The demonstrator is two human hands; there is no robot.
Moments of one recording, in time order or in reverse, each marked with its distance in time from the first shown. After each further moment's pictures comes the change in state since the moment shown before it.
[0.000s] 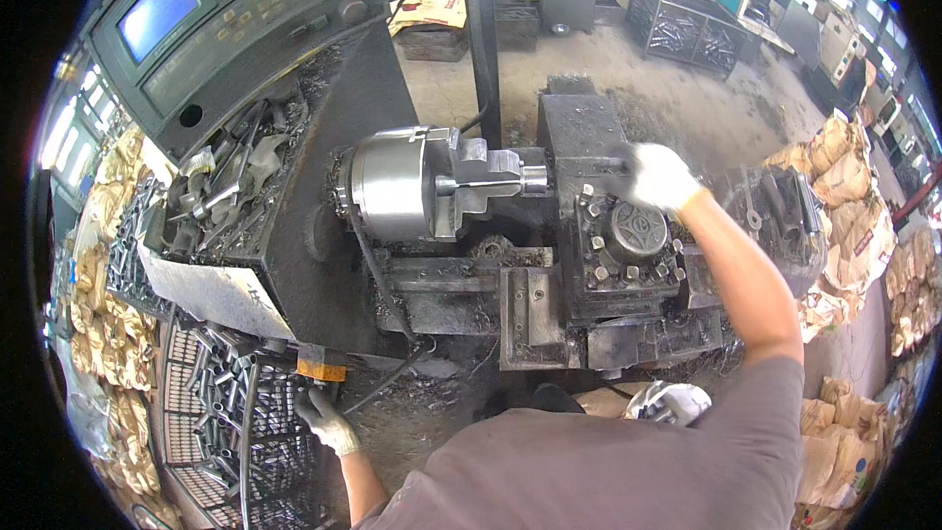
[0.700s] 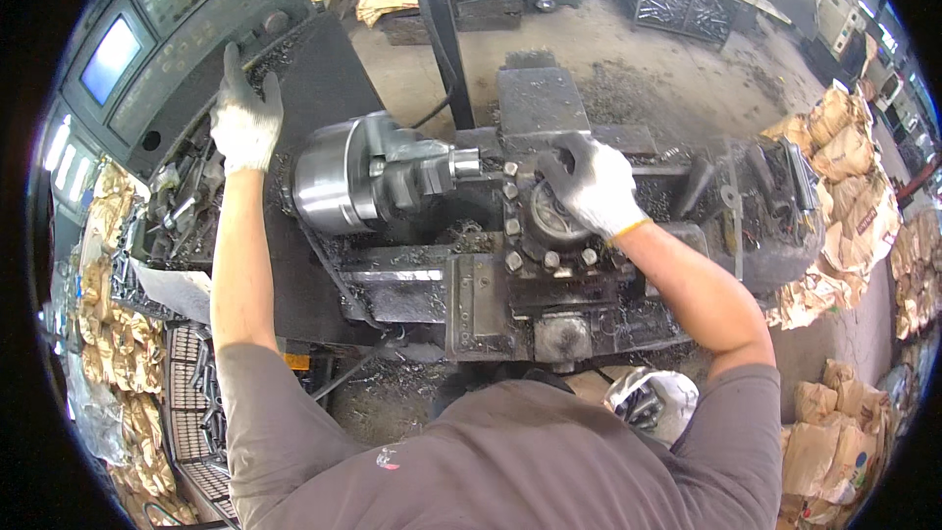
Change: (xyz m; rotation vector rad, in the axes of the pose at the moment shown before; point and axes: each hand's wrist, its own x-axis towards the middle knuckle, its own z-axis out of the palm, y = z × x) left_hand 0.074 0.436 0.253 0.231 0.043 1.209; right_hand -0.045 0.000 0.043 0.292 0.529 0.134
